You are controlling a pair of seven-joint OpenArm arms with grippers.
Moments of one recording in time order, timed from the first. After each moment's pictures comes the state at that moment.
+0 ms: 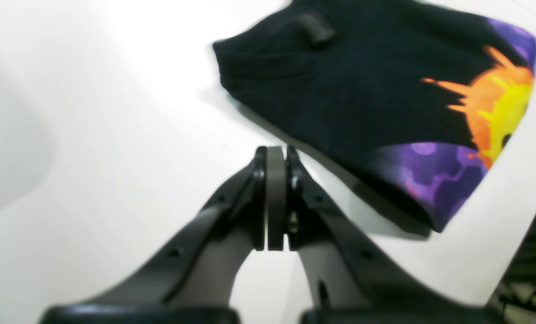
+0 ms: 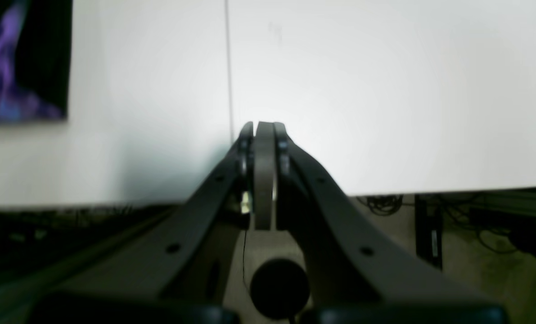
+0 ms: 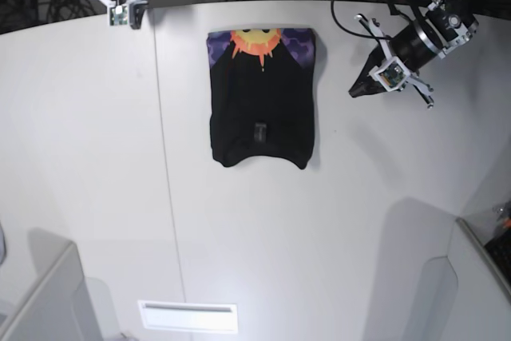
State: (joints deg) left arm 33.6 -28.6 -10.0 112.2 -8.2 -39.4 8.4; right arm -54.2 2.3 3.6 115.3 -2.9 -0.4 -16.4
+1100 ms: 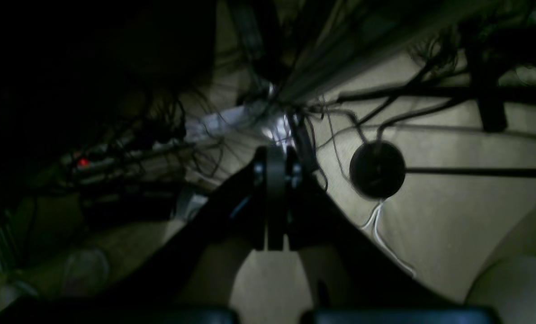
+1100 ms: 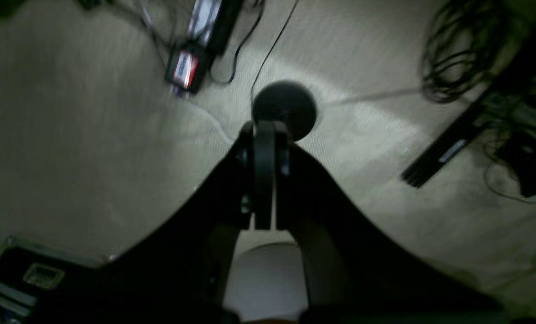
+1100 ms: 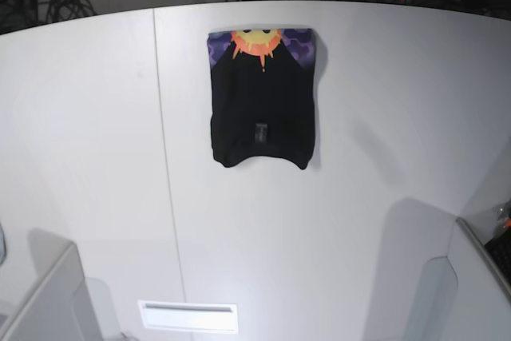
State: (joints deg) left arm 54.9 -11.4 -14.7 59.6 13.7 -32.7 -33.1; right arm -59.3 17.7 -16.4 92.3 -5.8 -0.6 -24.4
